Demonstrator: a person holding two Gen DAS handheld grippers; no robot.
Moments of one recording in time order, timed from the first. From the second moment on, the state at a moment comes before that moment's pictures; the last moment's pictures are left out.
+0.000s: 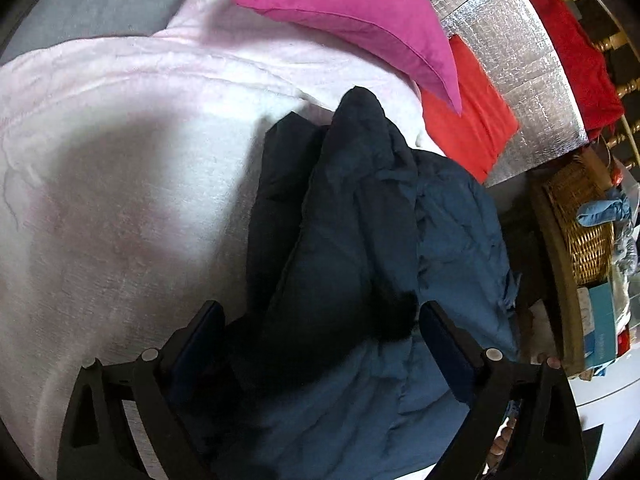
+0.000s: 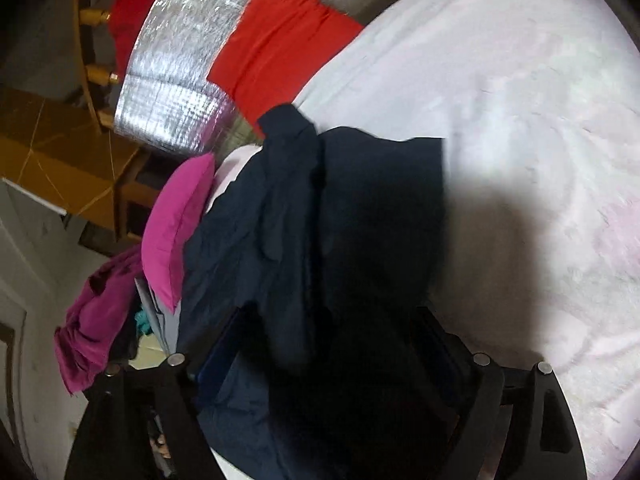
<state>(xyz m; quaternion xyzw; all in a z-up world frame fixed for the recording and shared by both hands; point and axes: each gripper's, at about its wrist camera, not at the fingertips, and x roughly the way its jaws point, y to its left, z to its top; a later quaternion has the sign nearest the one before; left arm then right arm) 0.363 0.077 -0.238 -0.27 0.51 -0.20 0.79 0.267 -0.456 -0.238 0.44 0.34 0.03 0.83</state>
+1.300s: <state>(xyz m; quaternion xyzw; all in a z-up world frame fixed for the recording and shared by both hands) 0.337 0.110 -0.208 -0.27 0.49 -0.14 0.82 0.248 -0.419 -0.188 0.39 0.34 -0.08 0.85</state>
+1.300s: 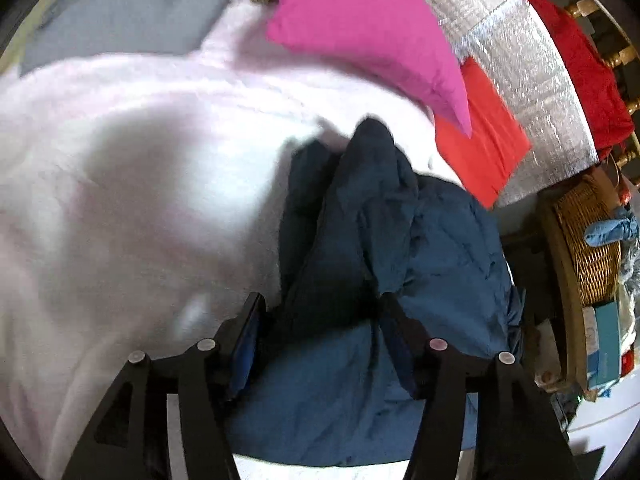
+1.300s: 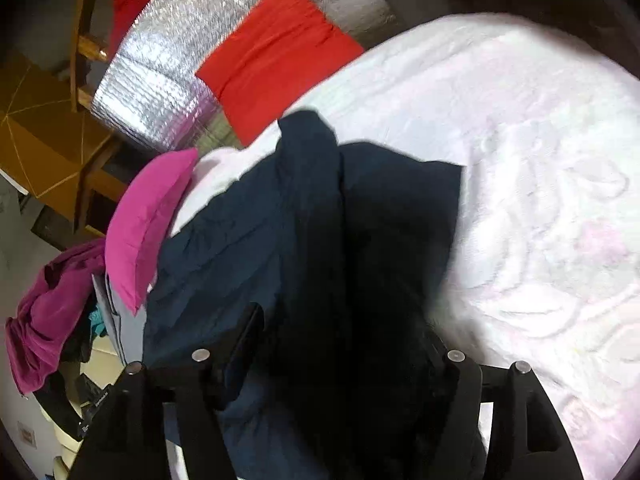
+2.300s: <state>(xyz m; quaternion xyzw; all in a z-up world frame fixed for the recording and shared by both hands) 0.242 0.100 -0.211 -0.29 0.57 -0.17 0.75 0.192 -0.310 -0.210 0.43 0.39 0.00 0.81</state>
